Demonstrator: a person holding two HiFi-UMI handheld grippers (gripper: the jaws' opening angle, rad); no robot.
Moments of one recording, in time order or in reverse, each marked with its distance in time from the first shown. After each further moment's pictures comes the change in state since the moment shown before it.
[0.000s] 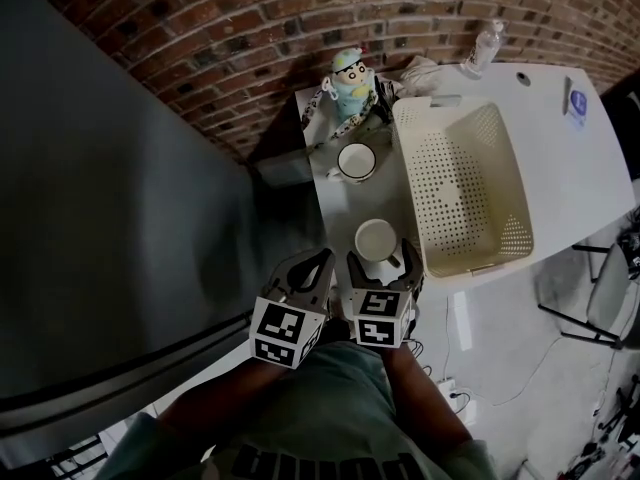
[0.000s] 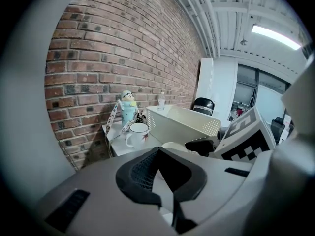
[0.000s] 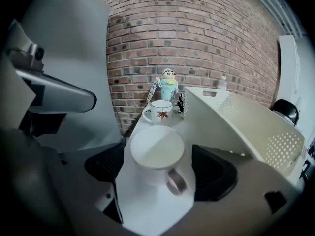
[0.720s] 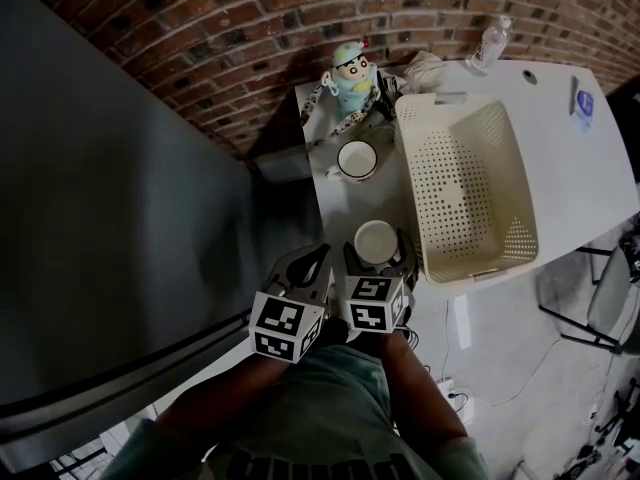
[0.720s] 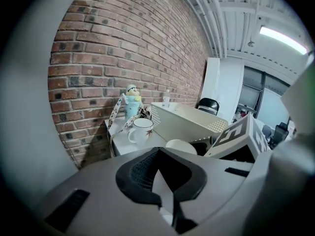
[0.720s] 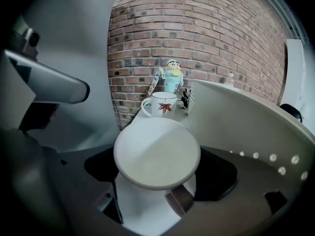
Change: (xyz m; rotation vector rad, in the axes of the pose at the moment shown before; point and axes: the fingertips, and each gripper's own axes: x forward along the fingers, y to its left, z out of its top) left arm 0.017 0.011 -0.012 -0.056 0.020 0.032; right arm 0.040 0.001 -0.012 -0.051 0.031 0.004
